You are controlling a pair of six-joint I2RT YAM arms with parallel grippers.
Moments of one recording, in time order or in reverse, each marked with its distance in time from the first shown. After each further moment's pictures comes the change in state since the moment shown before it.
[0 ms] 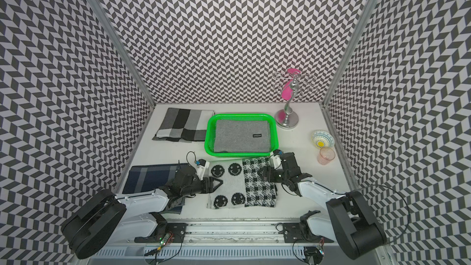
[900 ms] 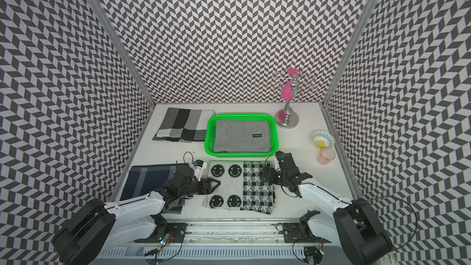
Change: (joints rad) left arm 0.008 -0.111 -0.004 -0.137 -0.038 0.035; right arm 0.054 -0.050 0.055 -0.168 0.165 0.105
